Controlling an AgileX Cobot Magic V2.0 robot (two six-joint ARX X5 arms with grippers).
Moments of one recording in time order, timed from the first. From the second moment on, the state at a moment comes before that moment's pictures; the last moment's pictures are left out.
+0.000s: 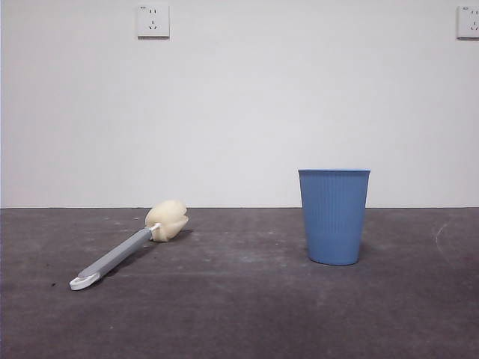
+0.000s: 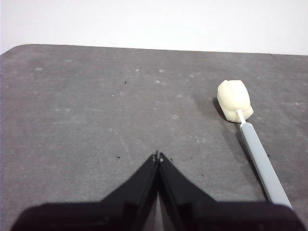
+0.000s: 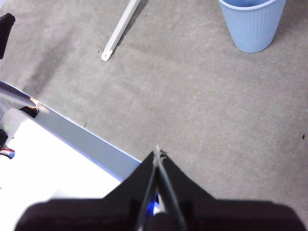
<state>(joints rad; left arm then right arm) 0.00 0.00 0.02 -0.18 0.05 -0.07 0.57 0.65 0.83 -0.95 -0.26 0.25</state>
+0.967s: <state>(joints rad) 0.00 0.00 0.02 -0.18 0.05 -0.07 0.28 0.30 0.74 -0.46 -0.10 -0.15</state>
